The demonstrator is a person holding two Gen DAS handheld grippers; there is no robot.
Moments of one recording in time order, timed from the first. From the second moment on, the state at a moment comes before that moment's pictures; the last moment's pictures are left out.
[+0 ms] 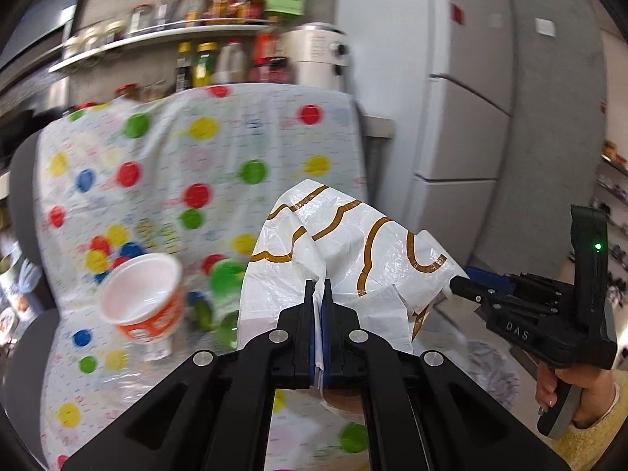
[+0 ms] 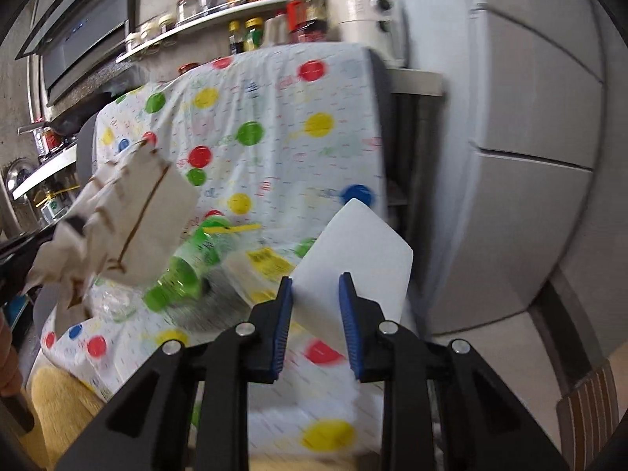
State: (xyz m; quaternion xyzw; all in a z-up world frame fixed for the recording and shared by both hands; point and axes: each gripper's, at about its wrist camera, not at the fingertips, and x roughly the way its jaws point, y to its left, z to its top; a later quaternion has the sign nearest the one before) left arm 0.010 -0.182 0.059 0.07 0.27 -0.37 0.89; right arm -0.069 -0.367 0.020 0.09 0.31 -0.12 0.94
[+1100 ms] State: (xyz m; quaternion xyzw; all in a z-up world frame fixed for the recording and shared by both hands) left arm -0.094 -0.435 -0.127 0.16 0.44 -0.52 0.71; right arm -0.230 -0.535 -0.163 0.24 0.43 -0.24 0.83
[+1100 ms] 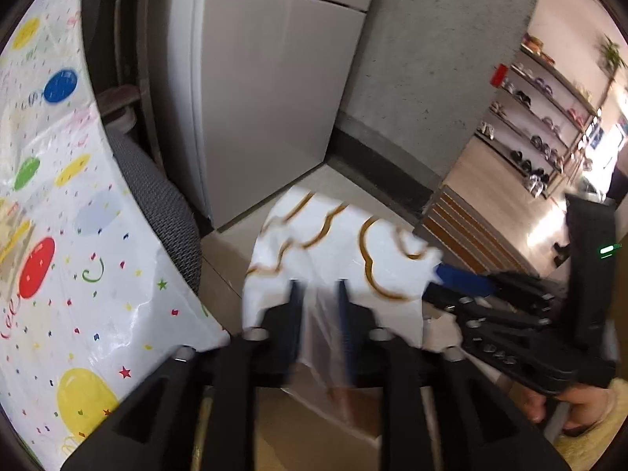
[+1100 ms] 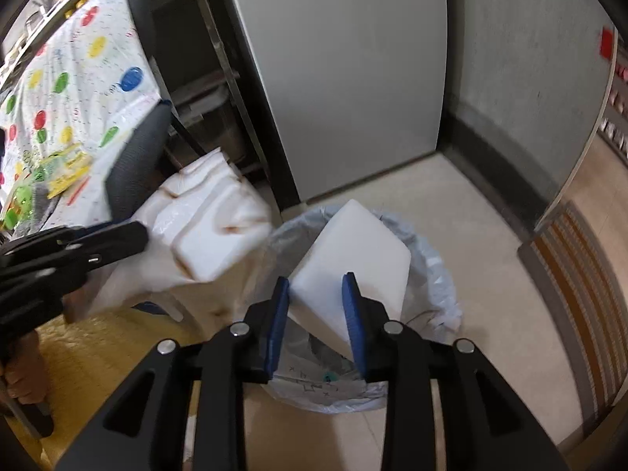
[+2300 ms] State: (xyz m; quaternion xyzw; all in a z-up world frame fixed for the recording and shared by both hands) left arm 0.028 -0.096 -0.051 0.08 0.40 -0.23 0.88; right arm -0.070 -0.323 -0.042 0.08 0.37 -0.04 0.92
